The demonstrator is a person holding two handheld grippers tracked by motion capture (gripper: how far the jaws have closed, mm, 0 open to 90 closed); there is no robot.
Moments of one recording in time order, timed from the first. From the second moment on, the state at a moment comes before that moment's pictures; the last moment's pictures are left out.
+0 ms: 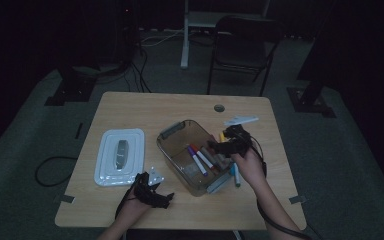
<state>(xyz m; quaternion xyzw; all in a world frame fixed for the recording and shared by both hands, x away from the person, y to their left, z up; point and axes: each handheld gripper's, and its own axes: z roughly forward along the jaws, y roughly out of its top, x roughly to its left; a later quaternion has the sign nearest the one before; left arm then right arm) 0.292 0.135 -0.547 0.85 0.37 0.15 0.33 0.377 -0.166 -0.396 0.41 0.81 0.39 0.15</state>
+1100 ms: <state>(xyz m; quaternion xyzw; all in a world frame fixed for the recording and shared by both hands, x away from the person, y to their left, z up) 0.292 0.135 -0.547 0.85 0.37 0.15 0.33 0.387 -0.293 -0.514 0.61 0.71 0.33 0.13</state>
